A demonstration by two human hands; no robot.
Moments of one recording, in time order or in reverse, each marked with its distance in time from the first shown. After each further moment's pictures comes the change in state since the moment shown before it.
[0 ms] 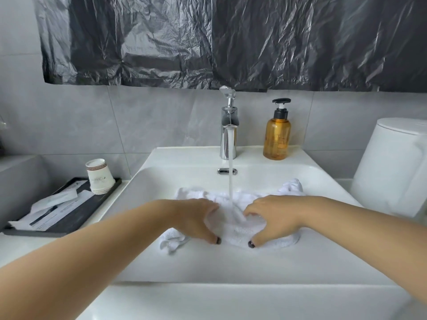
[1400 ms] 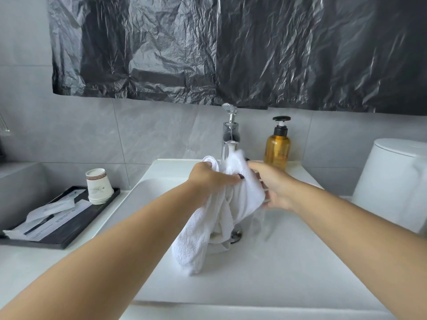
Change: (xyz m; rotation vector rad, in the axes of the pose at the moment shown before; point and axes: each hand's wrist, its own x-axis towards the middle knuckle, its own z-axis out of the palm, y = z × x) left_hand 0.011 0.039 -0.067 -1.138 0.598 -0.241; right_hand 0.010 -0.009 -0.062 1.470 0.390 0.339
